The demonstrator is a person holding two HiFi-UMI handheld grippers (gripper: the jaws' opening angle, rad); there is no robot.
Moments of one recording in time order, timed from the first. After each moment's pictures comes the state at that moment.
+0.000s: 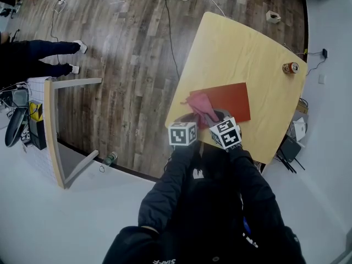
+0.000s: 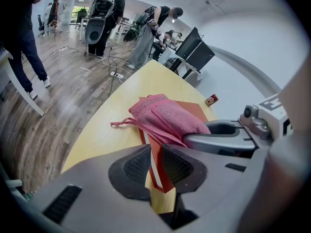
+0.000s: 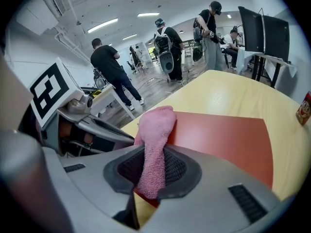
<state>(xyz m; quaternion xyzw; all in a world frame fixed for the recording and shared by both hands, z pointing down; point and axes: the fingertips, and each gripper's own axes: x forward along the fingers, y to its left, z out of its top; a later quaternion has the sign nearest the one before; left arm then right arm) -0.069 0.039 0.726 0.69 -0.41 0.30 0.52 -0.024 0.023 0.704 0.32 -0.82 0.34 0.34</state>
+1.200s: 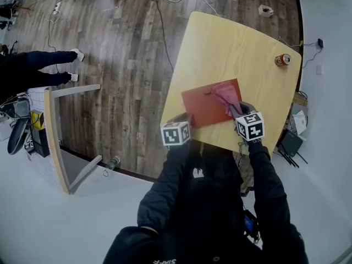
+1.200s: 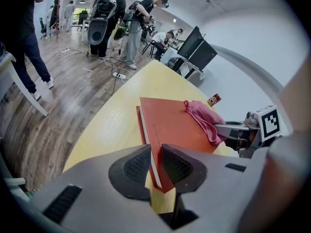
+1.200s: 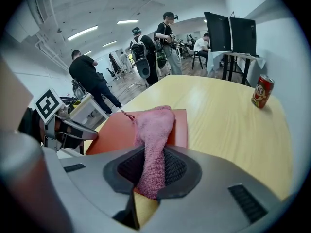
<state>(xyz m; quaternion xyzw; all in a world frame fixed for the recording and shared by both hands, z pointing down) -0.068 0.037 0.722 0.68 -0.42 0.31 0.51 0.123 0.006 0.703 0.43 -0.76 0.36 0.32</state>
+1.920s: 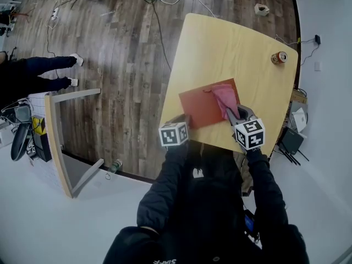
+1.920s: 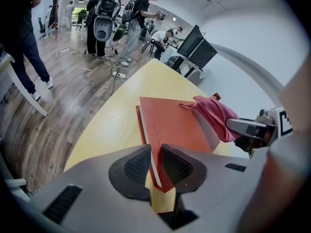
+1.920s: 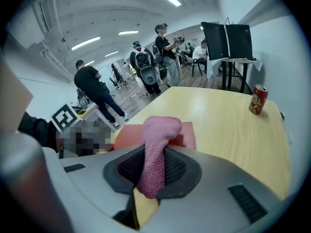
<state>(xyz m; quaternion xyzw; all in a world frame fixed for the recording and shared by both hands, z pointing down) -0.068 0.038 0.723 0.68 -0.42 0.31 0.51 0.112 0.012 0.656 0.44 -0.78 0.35 0.26</state>
